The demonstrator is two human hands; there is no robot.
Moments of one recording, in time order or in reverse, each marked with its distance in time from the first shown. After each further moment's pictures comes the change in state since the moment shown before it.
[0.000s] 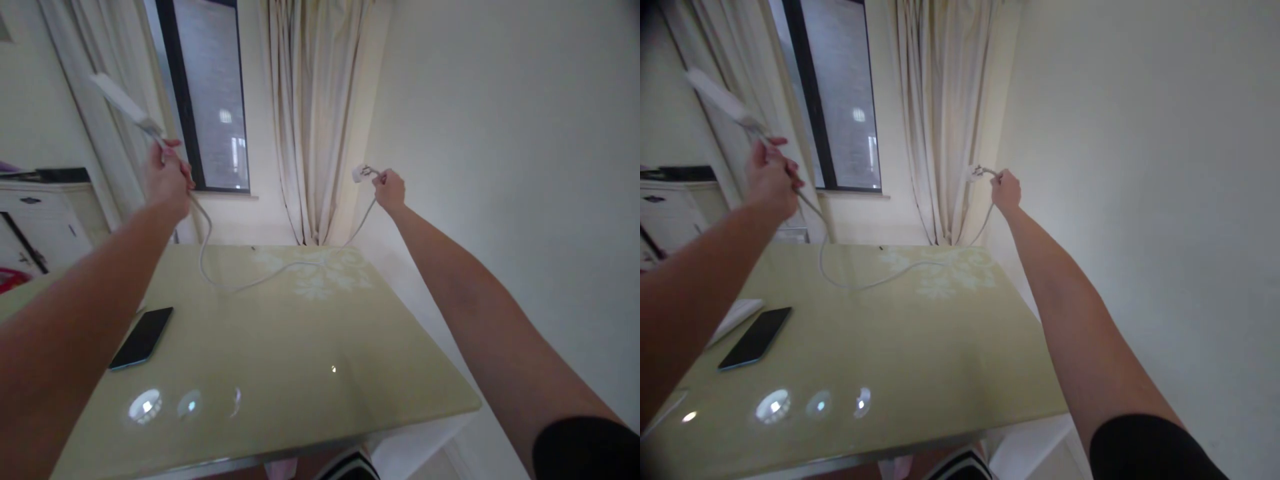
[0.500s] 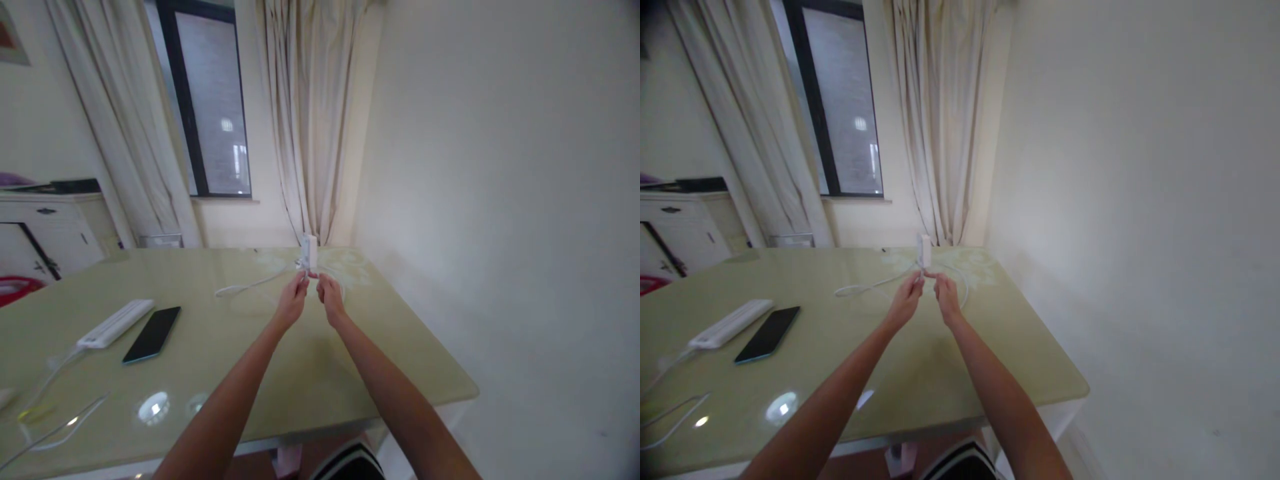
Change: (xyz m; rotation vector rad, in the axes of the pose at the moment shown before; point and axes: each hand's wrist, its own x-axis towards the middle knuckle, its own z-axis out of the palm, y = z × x) left_hand -0.335 -0.051 0.041 0.110 -0.751 -0.256; right_hand -0.325 -0.047 0.060 1.033 -0.478 0.480
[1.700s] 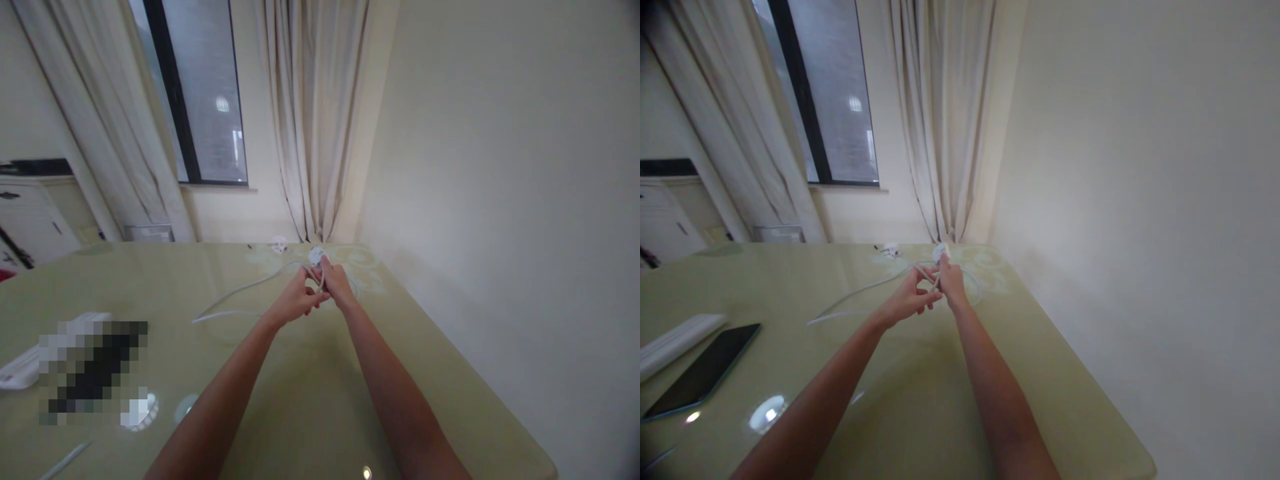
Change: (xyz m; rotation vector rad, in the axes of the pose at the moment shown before) left_hand 0.053 -0.027 0.005 -0.312 -0.252 -0.261; right_hand 0.095 0.016 -0.003 -0.326 0.063 0.214
